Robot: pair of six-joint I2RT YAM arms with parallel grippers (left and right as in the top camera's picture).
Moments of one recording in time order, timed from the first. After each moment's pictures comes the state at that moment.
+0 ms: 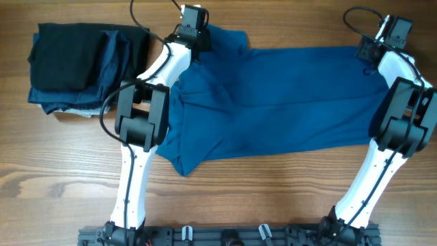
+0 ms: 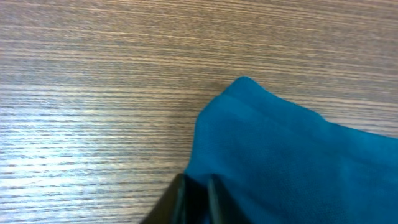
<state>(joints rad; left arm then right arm) -0.31 2.54 2.01 -0.32 -0.11 -0.31 -0.35 2.41 1.77 -0.22 0.11 -0.02</state>
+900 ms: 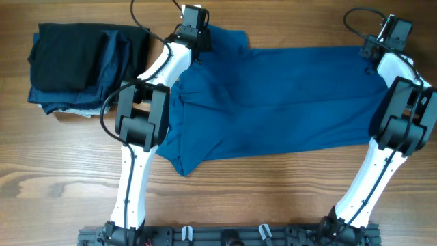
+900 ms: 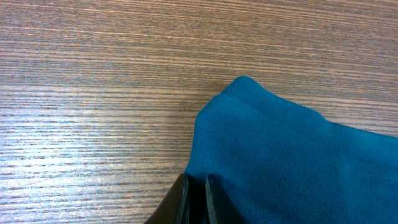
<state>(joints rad) -0.31 2.54 2.01 -0.32 -0.11 -0.31 -0.35 2.43 1.77 -0.14 0.18 -0.02</state>
